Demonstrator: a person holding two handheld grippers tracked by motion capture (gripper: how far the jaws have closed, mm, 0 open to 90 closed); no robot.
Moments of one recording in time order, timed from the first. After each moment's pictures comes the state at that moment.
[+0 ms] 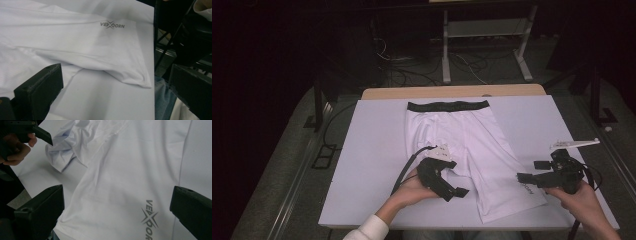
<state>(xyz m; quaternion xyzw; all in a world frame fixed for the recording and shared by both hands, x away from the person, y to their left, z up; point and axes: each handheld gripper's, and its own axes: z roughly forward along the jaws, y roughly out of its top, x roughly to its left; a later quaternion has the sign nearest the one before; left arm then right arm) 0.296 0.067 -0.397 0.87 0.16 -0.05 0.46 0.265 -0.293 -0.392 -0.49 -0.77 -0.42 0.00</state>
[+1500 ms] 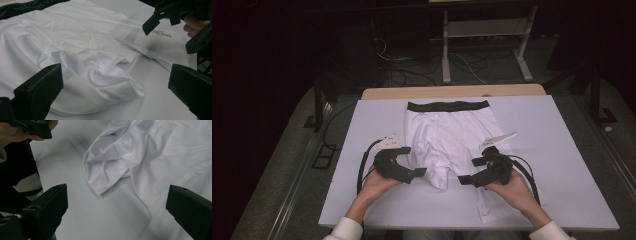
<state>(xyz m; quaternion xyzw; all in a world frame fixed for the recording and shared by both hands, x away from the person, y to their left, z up) 0.316 0.173 -0.402 0.82 0.29 0.03 0.49 0.302 -0.149 -0.411 -0.36 -0.83 -0.42 0.05</state>
